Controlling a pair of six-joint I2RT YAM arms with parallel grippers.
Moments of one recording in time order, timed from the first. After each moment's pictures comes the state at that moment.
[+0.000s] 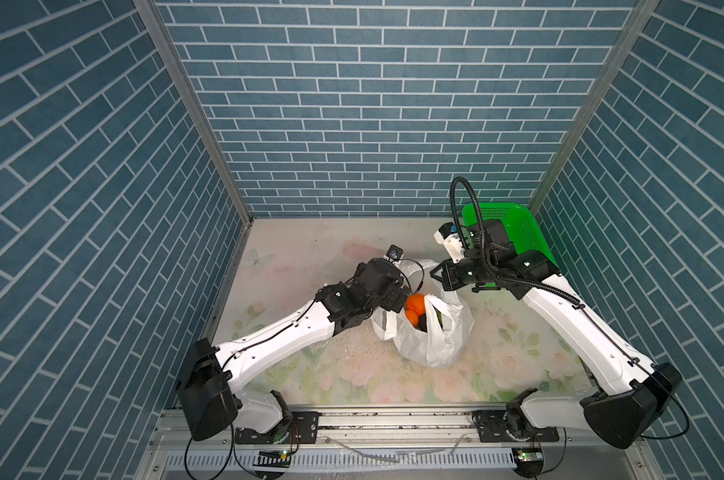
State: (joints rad) left arm -0.88 1.42 1.20 -0.44 -0.38 -0.17; right arm 0.58 1.32 1.41 -0.89 -0.32 0.16
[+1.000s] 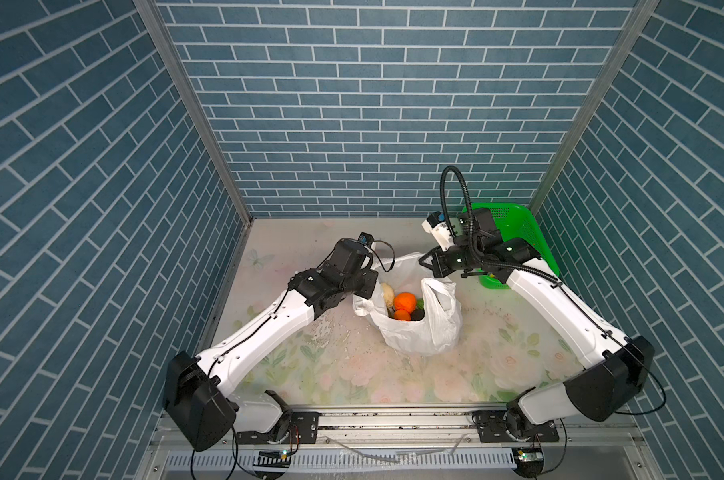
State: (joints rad) left arm -0.67 1.33 1.21 -0.63 -0.08 -0.24; right arm 0.54 1.51 1.53 -0.79 -0.40 0.05
